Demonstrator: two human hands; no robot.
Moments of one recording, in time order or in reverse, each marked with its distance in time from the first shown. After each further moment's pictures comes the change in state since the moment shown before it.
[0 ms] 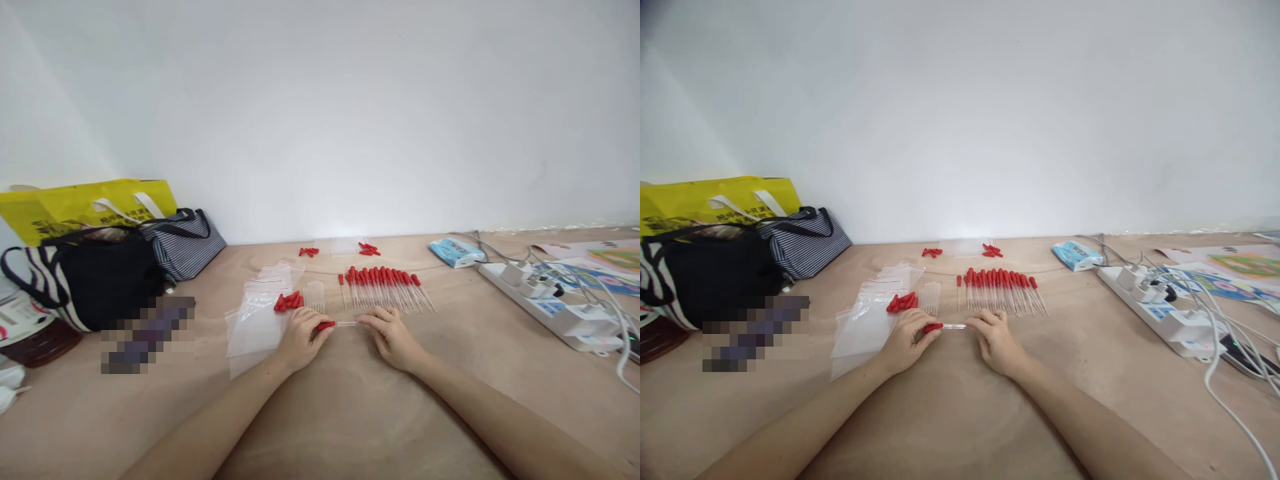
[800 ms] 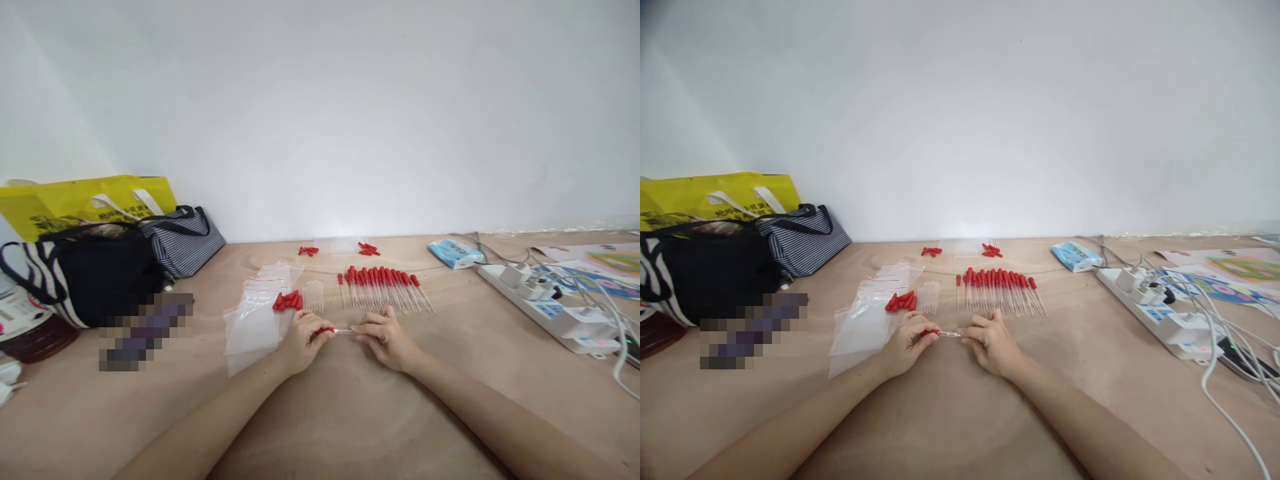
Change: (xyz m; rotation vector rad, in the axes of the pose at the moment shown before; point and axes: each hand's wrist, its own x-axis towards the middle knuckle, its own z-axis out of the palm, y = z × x) left_hand -0.002 0.004 0.002 -0.105 -0.060 -0.003; right_hand 0.002 -0.004 -0.001 -0.006 -0.086 -0.077
